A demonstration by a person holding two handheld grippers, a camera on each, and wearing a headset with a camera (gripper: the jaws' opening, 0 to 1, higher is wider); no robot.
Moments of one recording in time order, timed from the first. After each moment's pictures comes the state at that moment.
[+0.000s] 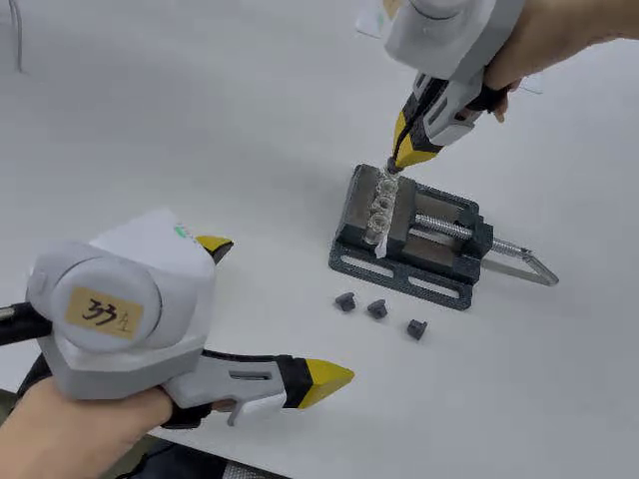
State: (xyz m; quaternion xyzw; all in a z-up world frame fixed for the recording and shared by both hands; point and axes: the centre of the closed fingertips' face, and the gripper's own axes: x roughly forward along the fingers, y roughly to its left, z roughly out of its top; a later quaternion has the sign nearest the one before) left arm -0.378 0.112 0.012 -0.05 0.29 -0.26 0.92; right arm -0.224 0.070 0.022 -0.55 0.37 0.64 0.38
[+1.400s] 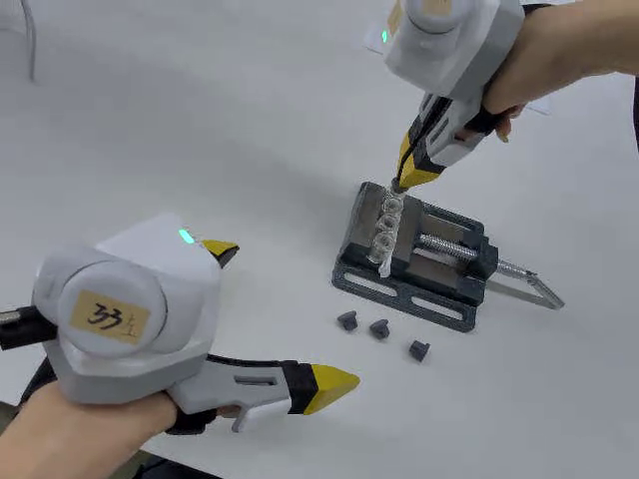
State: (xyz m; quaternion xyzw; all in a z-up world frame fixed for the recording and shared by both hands) left arm -0.366 0.116 0.022 -0.06 0.28 -0.26 0.92; right arm -0.231 0.068 0.027 -0.51 0.41 0.63 0.41
